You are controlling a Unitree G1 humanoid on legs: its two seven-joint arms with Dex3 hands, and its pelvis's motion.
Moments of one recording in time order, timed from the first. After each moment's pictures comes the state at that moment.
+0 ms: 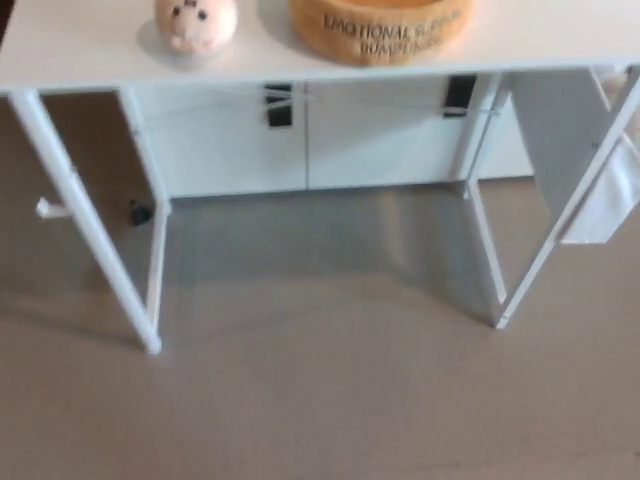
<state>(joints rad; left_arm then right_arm) 0.06 0.56 -0.07 1.31 0.23 -0.25 -0.12 -0.02 -0.50 0.08 1.32 -0.24 -0.13 0.17</state>
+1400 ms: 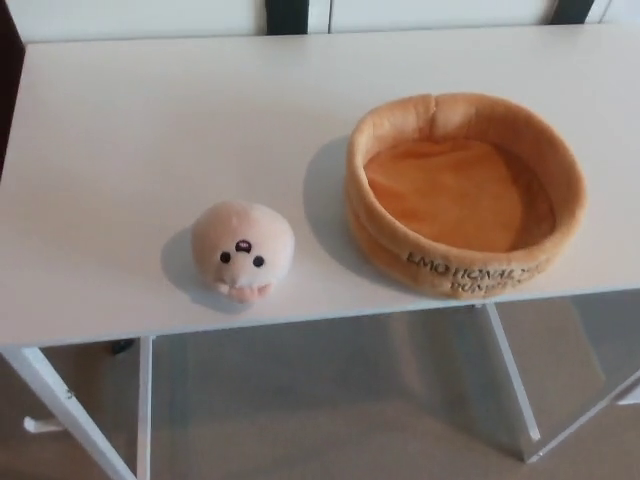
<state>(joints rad) 0.06 0.59 -0.12 1.30 0.24 -0.28 -0.15 0.04 -0.48 0.10 1.32 -0.24 -0.14 0.17</state>
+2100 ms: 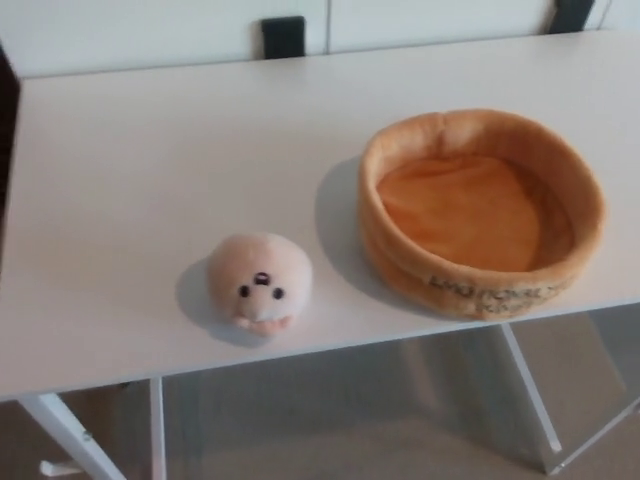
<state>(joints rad) 0.09 0.57 -0.13 1.31 0.25 -0.29 -0.14 0.09 -0.48 0.10 1.33 -0.24 -0.15 0.15</state>
